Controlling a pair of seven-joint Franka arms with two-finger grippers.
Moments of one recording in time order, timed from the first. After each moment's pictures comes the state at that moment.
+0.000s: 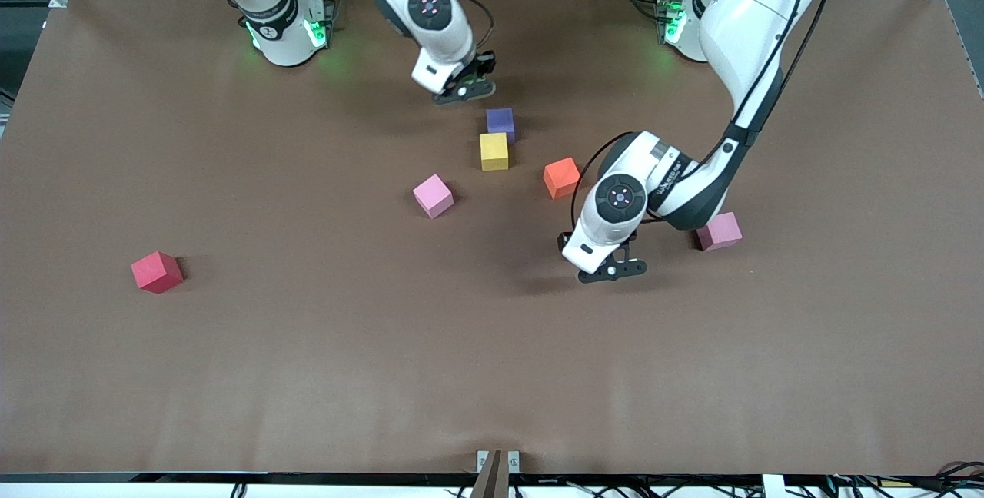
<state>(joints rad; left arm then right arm) -0.28 0.67 -0.28 -1.67 0.21 2.19 -0.76 1.03 0.19 0.07 -2.28 0.46 2.38 0.59</state>
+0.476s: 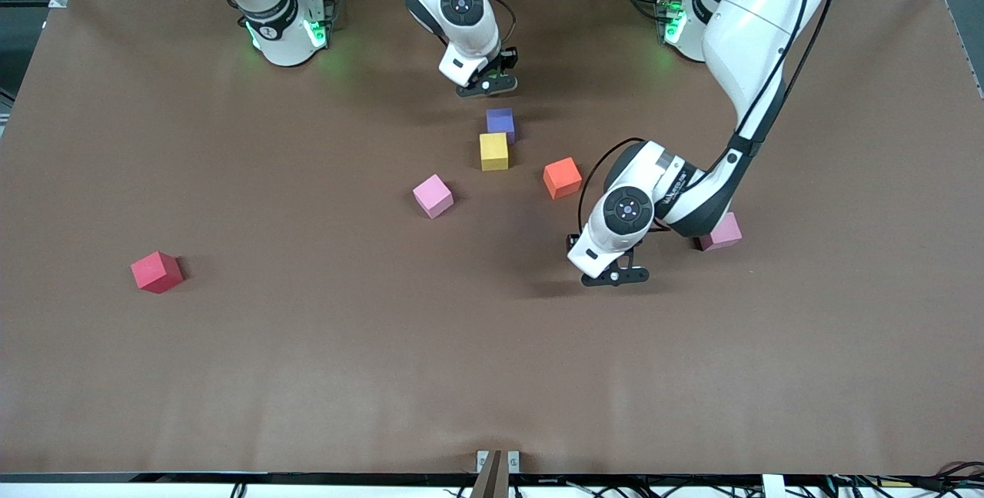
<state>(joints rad) -0.27 0.70 -0.29 -1.67 0.21 2.20 -0.71 1.07 0.30 0.08 -2.18 0.47 2.40 0.66</state>
